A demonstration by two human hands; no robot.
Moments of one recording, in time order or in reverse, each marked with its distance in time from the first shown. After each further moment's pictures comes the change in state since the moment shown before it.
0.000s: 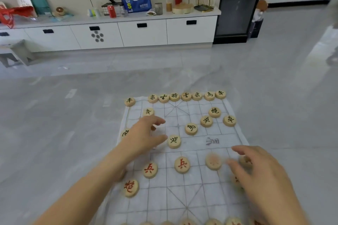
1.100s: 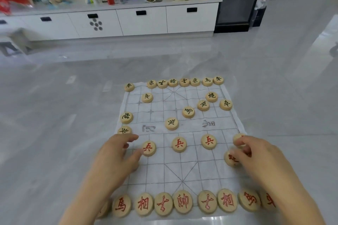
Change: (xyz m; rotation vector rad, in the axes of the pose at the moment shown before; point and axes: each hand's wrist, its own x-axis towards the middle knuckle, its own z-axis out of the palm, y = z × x) left_hand -0.115 -0.002 0.002 0.004 0.207 -0.232; right_hand -0.008 0.018 -0.015 -0.039 -0.229 0.161
